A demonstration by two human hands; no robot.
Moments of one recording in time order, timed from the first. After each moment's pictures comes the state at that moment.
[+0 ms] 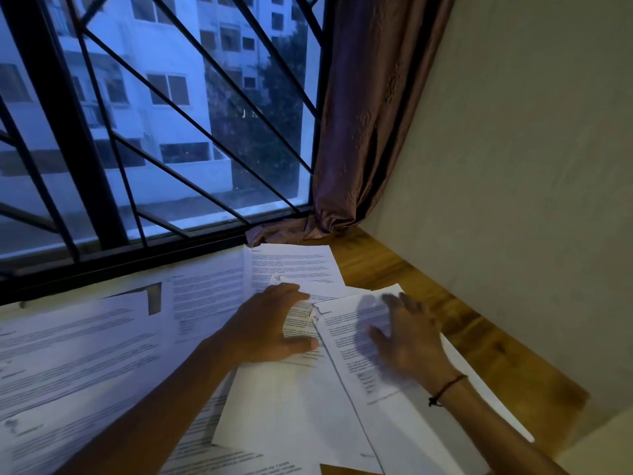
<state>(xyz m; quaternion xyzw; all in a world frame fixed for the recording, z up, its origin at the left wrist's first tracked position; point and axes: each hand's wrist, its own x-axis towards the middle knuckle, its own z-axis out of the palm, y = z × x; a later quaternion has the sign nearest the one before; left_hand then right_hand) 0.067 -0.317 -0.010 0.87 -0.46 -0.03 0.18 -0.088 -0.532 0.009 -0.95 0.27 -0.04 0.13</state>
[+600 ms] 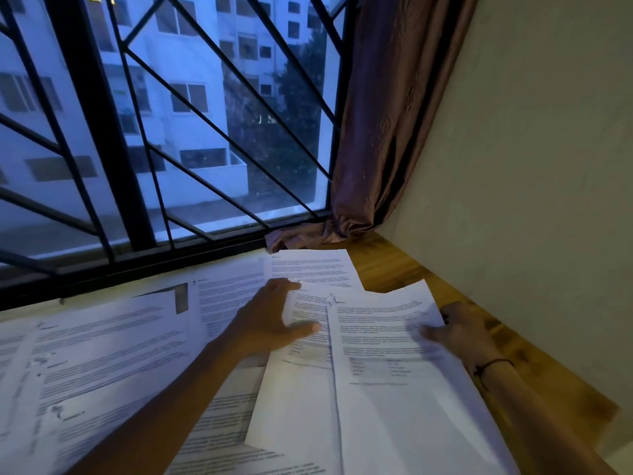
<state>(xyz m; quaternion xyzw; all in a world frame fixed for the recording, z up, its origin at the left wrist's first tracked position) 0.078 -0.296 -0.008 0.90 -0.34 -0.06 0.26 -0.091 -0.605 -0.013 -0.88 0.28 -0.14 0.36</state>
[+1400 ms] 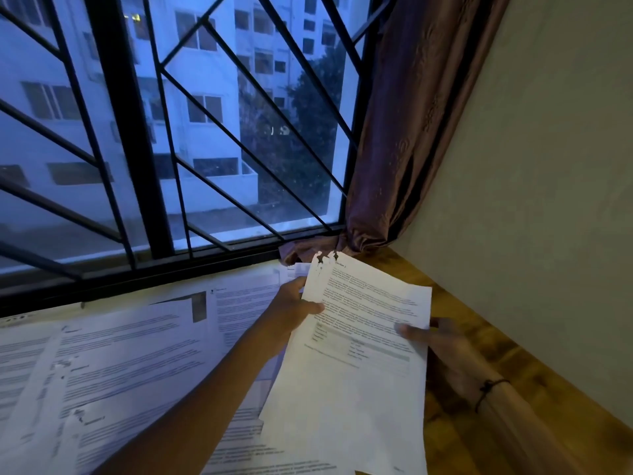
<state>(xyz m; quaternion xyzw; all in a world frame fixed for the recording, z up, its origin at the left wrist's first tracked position) 0.089 -0.321 0.011 0.69 -0.17 -0.25 0.66 -0.072 -0.553 0.008 -0.70 0.22 -0.08 0.68</state>
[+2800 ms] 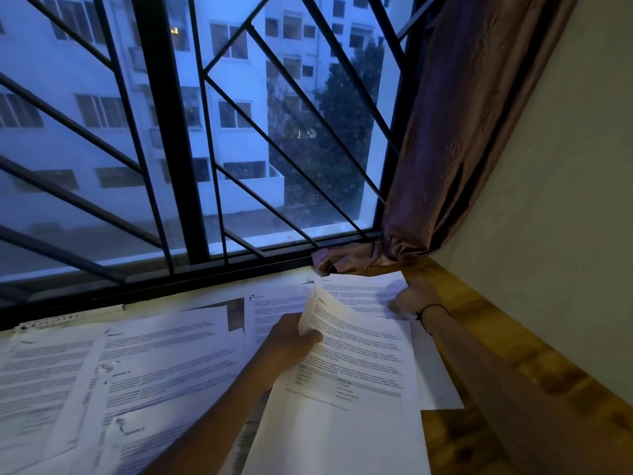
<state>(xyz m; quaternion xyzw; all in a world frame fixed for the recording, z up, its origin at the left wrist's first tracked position) 0.100 -0.263 -0.014 0.85 -0.14 -0.20 0.48 0.104 -0.545 0.004 -0.93 0.29 0.00 0.24</state>
